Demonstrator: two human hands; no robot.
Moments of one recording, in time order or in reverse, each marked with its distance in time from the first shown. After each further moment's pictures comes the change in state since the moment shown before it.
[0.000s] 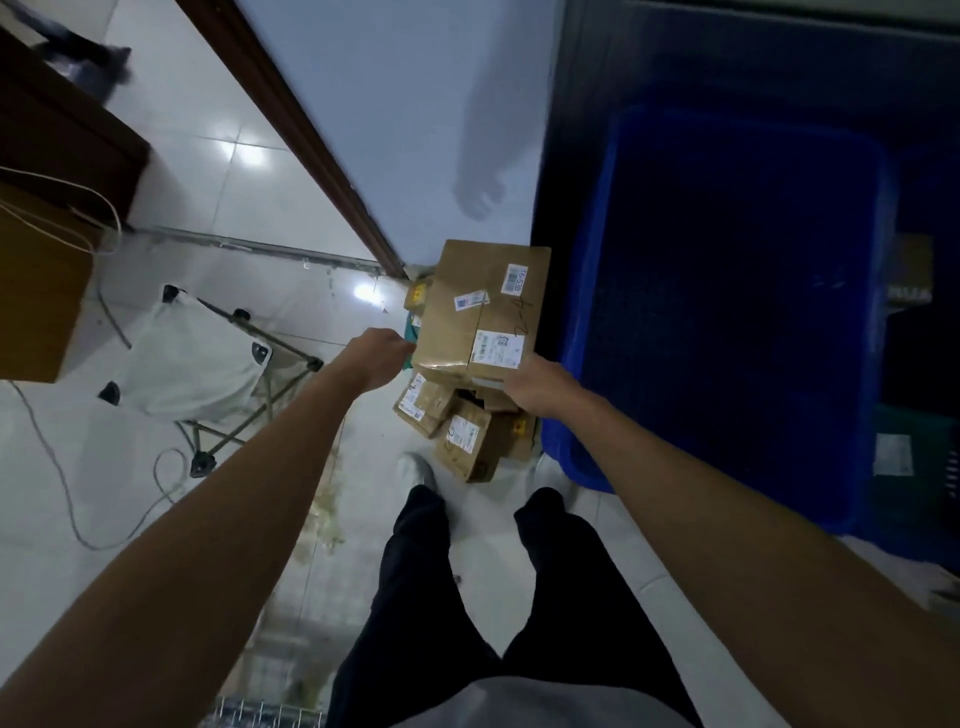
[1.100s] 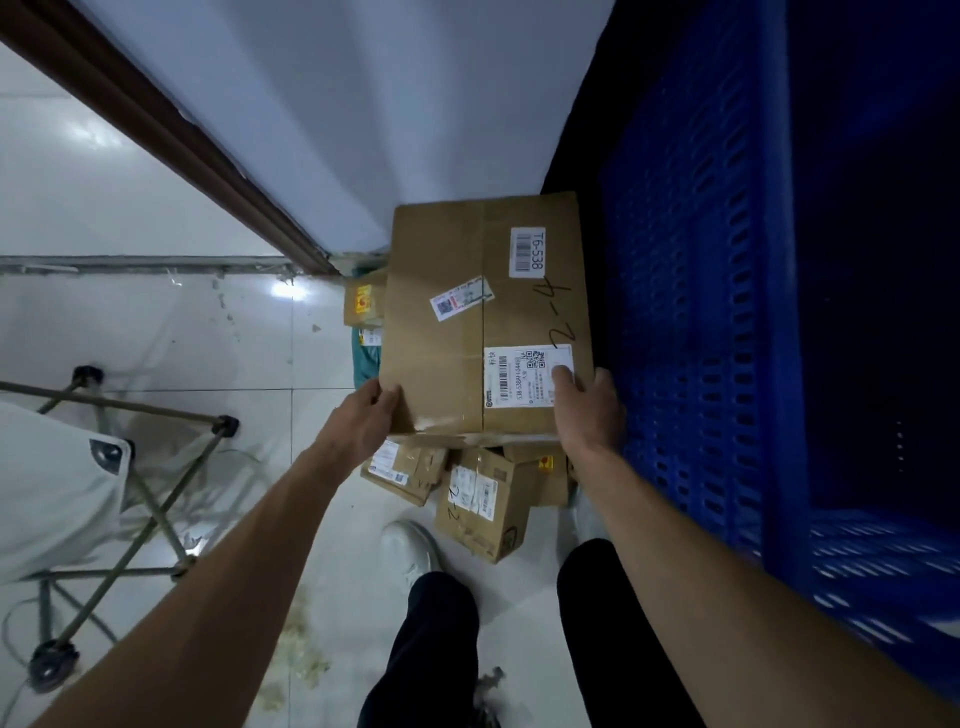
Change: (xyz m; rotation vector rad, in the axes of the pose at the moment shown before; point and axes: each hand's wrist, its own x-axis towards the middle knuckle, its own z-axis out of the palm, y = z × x) left_hand 0.271 -0.117 0.115 -0.236 -0.231 -0.084; right_hand 0.272 0.083 0.121 0.564 0.659 0.464
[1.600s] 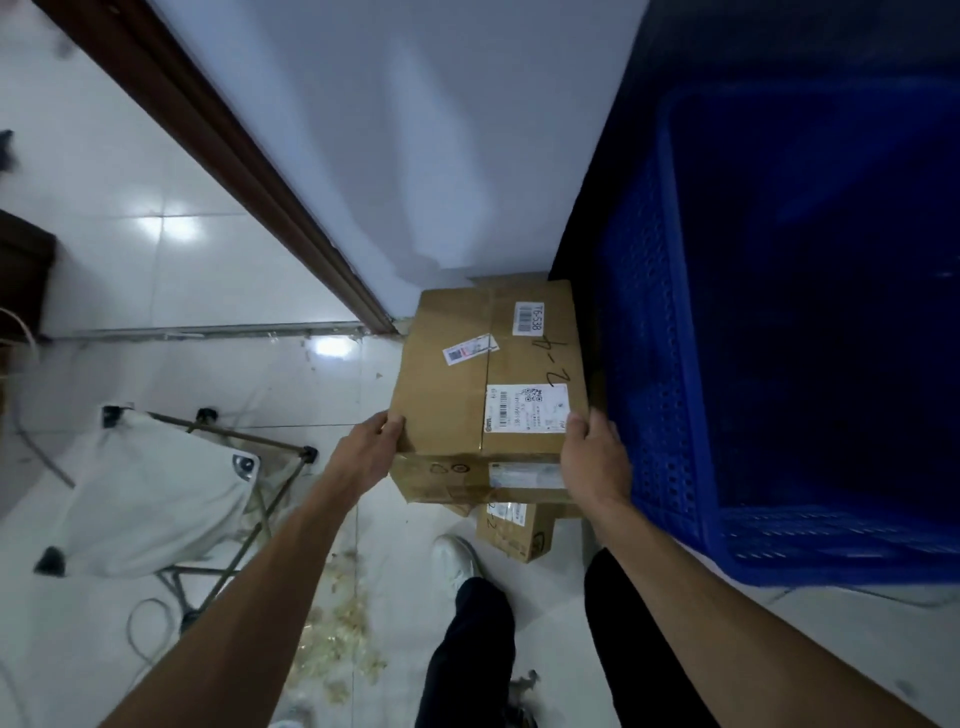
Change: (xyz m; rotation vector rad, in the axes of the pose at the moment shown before) left_hand -0.155 0.019 -0.093 -0.001 0.133 0.034; right_hand -0.155 -0.046 -0.080 -0.076 -0.050 -0.181
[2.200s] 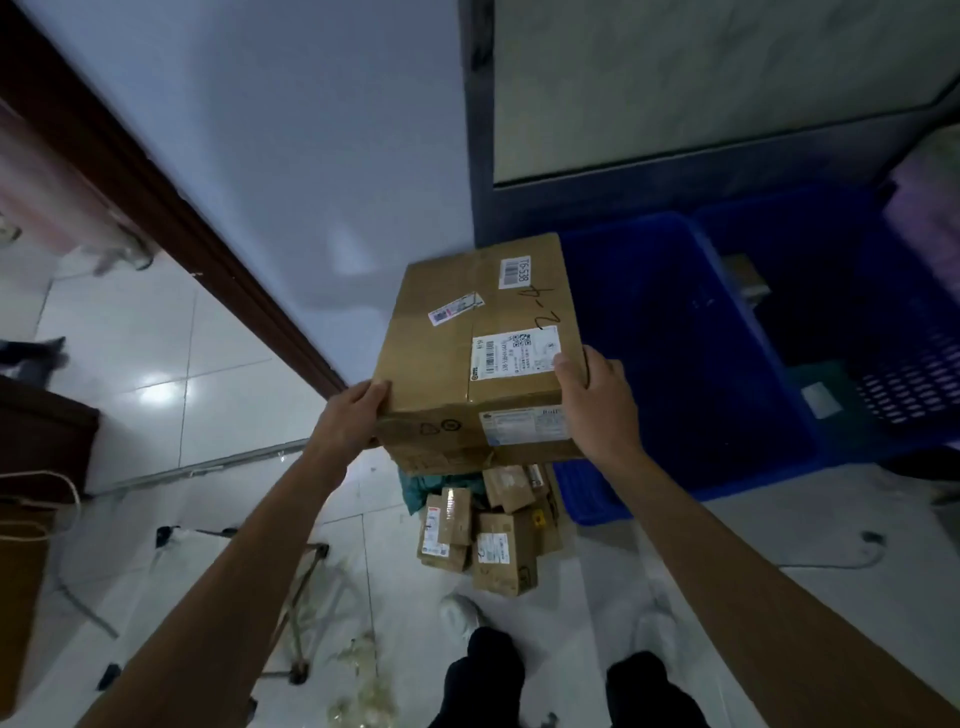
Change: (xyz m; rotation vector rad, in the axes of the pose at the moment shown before) left_hand -0.244 0.156 -0.075 -0.222 0.043 0.362; right_hand -0.168 -0.086 -0.227 0.239 0.232 -0.323
